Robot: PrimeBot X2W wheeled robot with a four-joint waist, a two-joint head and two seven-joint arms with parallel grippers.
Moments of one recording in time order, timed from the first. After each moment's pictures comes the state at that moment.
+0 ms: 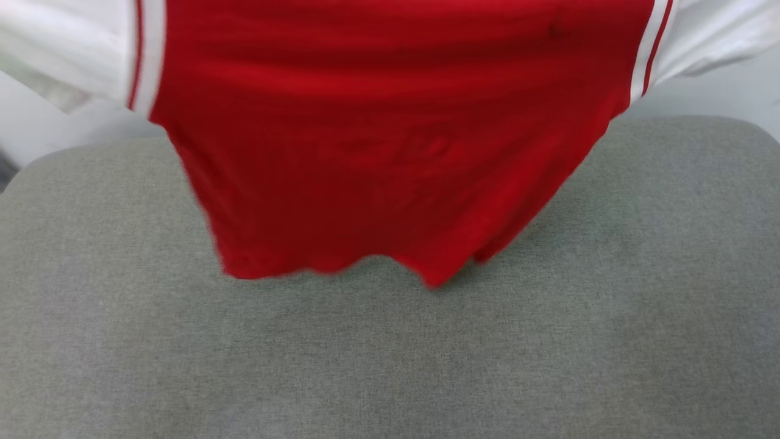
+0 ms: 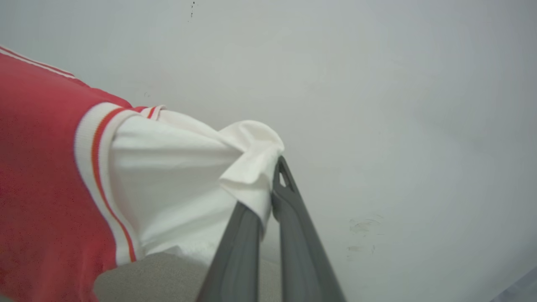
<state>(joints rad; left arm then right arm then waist) -0.39 1.08 -0.05 -0.43 -0.87 0.21 0.03 -0.73 -0.56 0.11 -0.10 0.39 0.13 0.49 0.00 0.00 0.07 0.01</state>
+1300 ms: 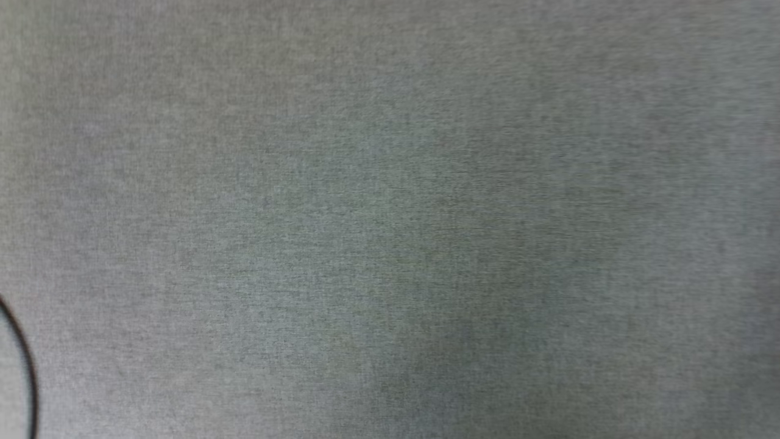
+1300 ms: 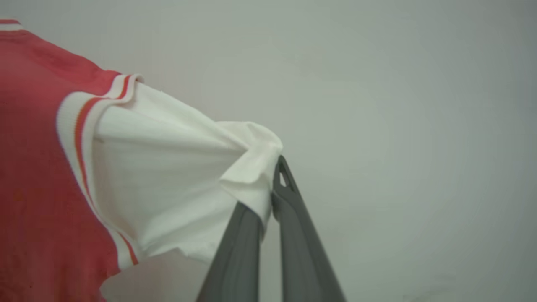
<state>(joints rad) -1.59 0.74 -0.33 0.39 -0.71 -0.02 -0.10 -1.61 -0.37 0.01 0.44 0.07 0.13 0.17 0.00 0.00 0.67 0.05</state>
